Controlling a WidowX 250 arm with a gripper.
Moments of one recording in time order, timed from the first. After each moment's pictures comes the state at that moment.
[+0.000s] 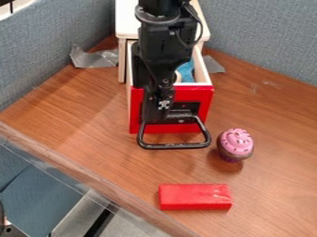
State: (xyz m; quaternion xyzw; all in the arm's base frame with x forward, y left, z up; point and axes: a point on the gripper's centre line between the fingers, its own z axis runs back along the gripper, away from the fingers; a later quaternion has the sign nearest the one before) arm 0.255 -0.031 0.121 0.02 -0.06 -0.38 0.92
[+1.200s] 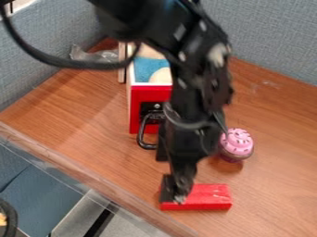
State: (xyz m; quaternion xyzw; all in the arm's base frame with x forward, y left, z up) arm 0.217 -0.098 0.051 0.01 -0.03 -0.47 0.88
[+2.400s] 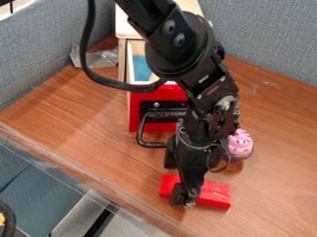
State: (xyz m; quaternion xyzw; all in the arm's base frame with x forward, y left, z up) arm 0.255 -0.084 0.014 0.07 -0.05 -0.44 0.89
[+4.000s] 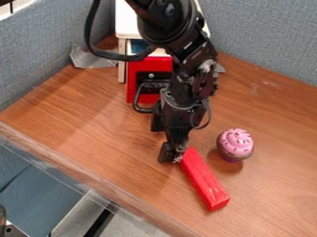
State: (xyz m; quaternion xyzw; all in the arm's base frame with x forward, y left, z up) arm 0.297 -0.029 0.011 0.10 -0.05 -0.37 0.92
